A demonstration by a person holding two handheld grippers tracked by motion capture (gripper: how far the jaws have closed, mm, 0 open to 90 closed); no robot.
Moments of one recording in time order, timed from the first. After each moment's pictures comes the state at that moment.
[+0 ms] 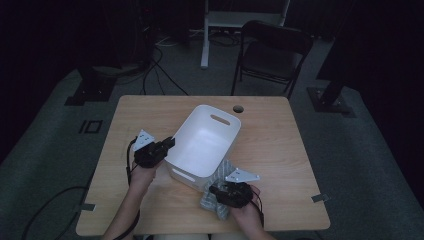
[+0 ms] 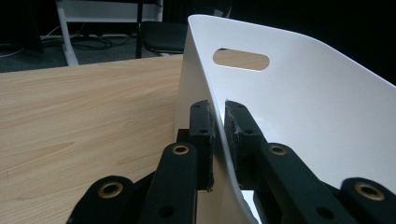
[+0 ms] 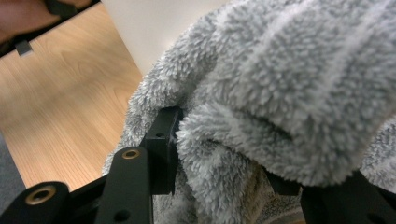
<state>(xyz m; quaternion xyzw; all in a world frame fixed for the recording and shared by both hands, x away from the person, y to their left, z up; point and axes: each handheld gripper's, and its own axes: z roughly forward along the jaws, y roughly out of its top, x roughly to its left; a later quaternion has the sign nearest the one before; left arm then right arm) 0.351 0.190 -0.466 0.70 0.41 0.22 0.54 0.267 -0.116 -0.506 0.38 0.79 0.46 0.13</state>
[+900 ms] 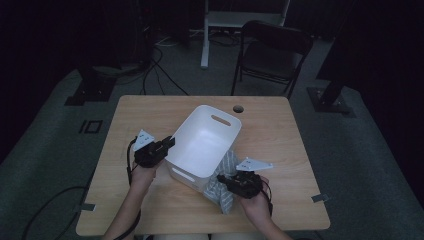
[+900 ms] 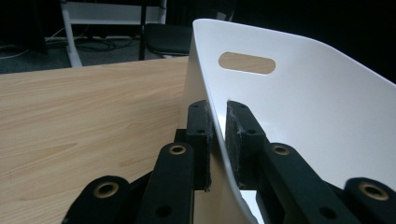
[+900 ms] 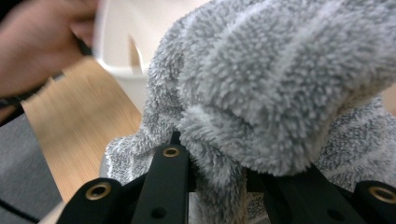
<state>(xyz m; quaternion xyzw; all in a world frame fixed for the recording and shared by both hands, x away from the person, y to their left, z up) 0.352 0.190 -0.467 0.70 0.41 0.22 0.54 0.279 -0.139 -0.468 0.36 0.78 0.50 0.10</state>
